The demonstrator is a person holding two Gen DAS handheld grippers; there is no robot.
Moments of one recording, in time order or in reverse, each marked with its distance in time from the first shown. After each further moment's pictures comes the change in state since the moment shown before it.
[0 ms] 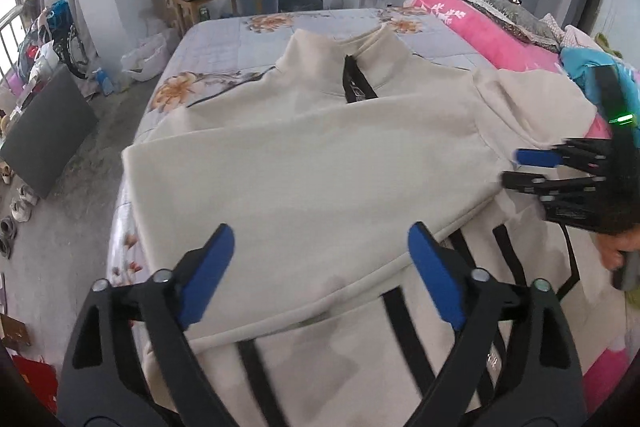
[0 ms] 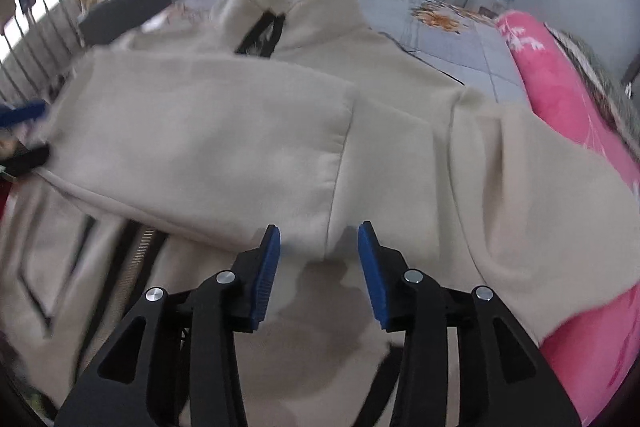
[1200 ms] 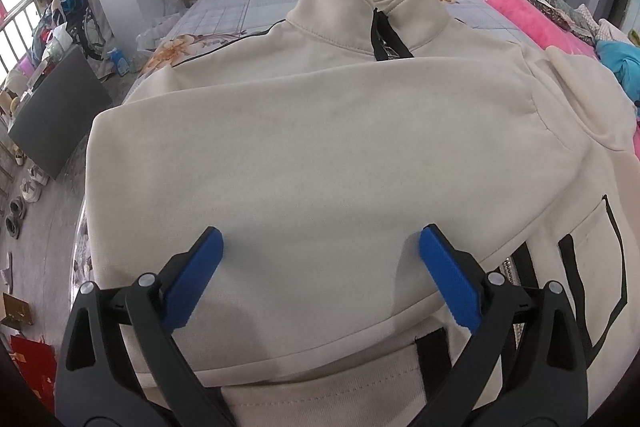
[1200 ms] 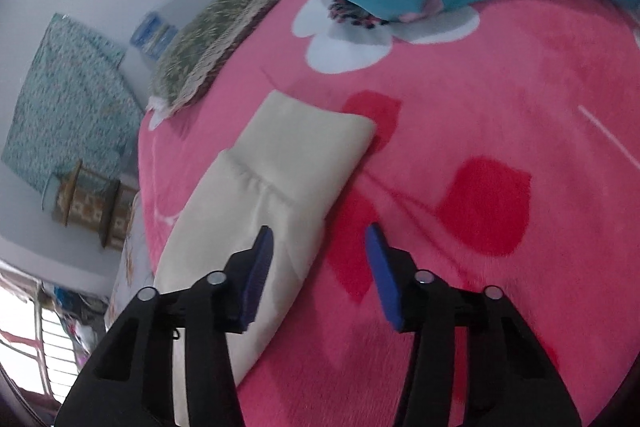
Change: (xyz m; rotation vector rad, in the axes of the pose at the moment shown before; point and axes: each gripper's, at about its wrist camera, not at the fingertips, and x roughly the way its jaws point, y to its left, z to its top) left arm 0.066 0.000 -0.005 -0.042 0.045 0.084; right arm -0.068 -0.445 -0.156 1.259 -0.277 -0.068
